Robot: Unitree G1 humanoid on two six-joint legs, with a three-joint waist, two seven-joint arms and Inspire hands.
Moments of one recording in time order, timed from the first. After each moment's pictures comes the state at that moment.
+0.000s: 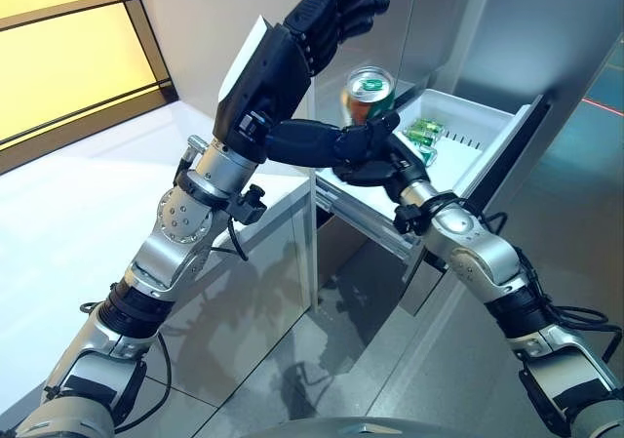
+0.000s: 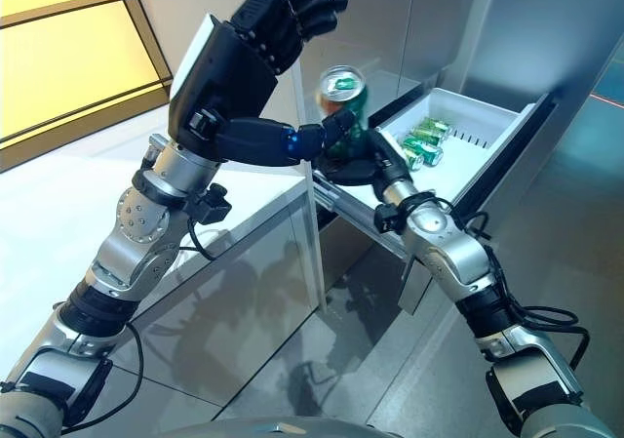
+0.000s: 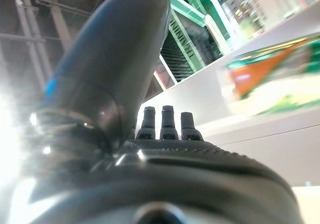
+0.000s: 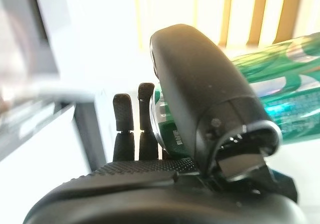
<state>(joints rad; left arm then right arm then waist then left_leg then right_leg) -0.53 0.60 -0.30 -0.31 -0.49 -0.31 -0.04 -0.53 -0.56 0.32 0.06 0.60 0.27 -0.17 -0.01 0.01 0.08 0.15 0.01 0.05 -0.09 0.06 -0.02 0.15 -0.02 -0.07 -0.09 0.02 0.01</state>
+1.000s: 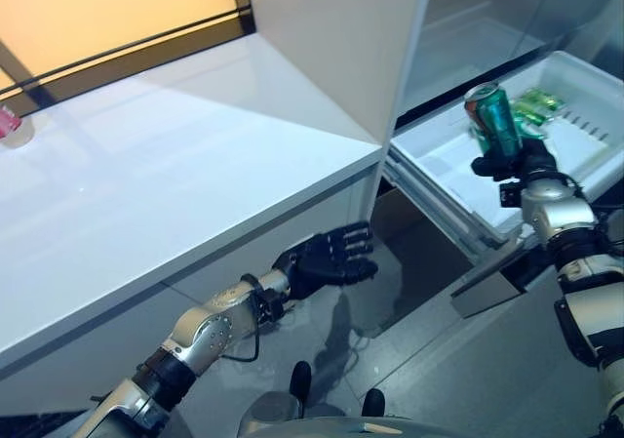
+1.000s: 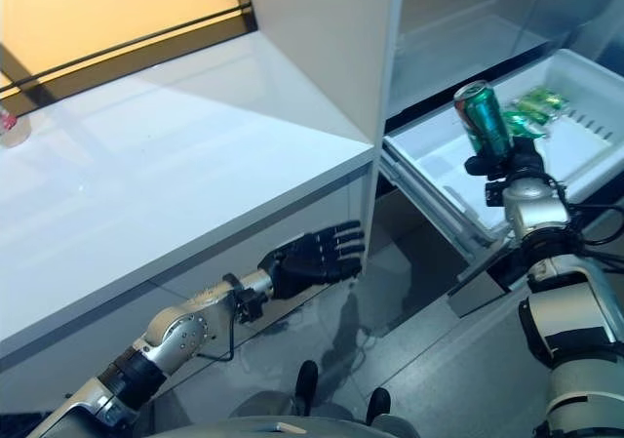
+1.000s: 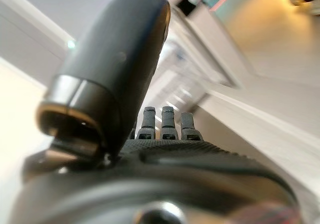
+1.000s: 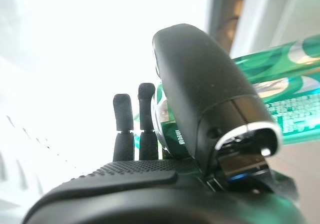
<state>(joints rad) -0.18 0.52 -0.56 0.10 -0.97 0.30 -0.29 -0.94 -0.80 0.38 1.05 0.36 0.27 -0.16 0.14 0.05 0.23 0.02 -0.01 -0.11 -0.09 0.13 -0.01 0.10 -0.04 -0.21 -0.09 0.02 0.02</state>
